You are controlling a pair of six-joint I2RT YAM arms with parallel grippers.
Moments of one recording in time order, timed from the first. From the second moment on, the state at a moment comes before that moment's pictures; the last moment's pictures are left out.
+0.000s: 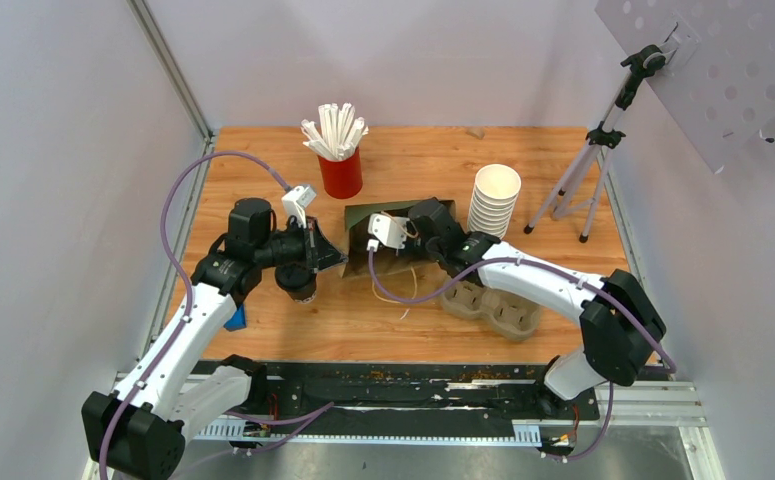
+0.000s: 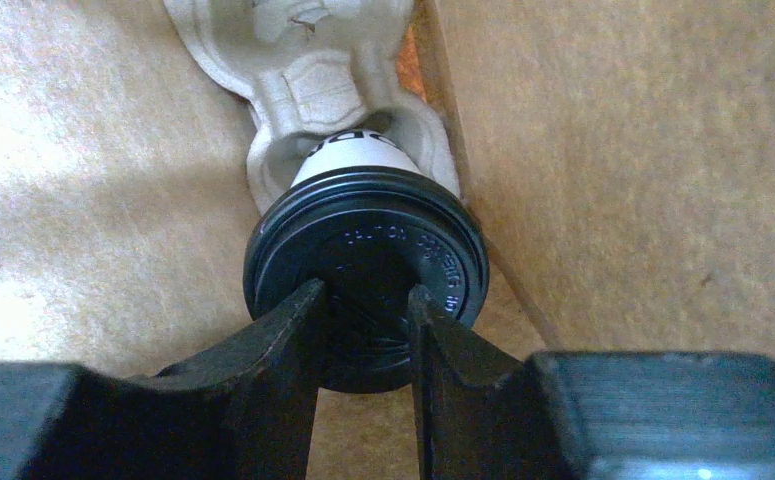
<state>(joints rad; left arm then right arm) -0.32 0.94 0.82 -0.40 0.67 -0.37 0.82 1.52 1.05 -0.19 0.19 -0.83</state>
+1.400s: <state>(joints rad) -0.32 0.97 0.82 -0.39 0.65 -0.38 0.80 1.47 1.07 -0.32 0.15 -0.81</state>
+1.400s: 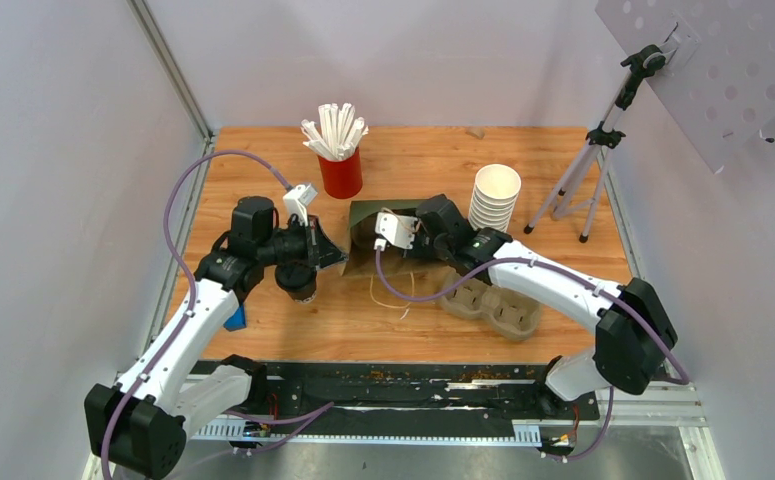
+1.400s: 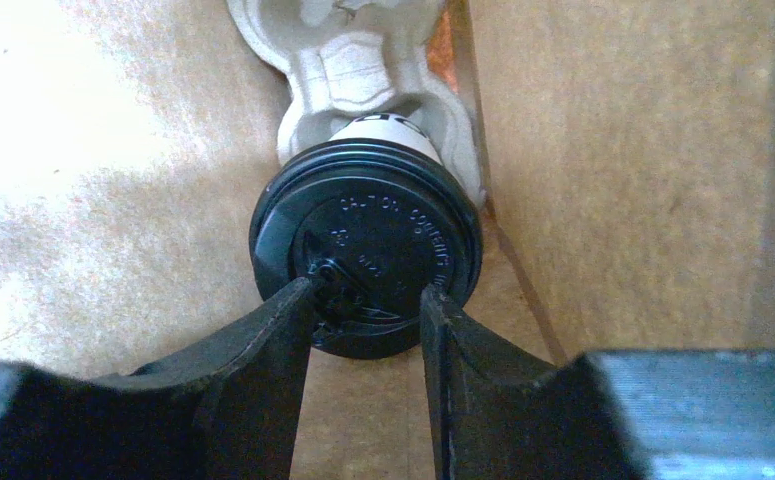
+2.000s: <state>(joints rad) -0.32 1.00 0.84 -0.38 0.65 -0.47 0.81 1.38 1.16 -0.43 0.06 -0.77</state>
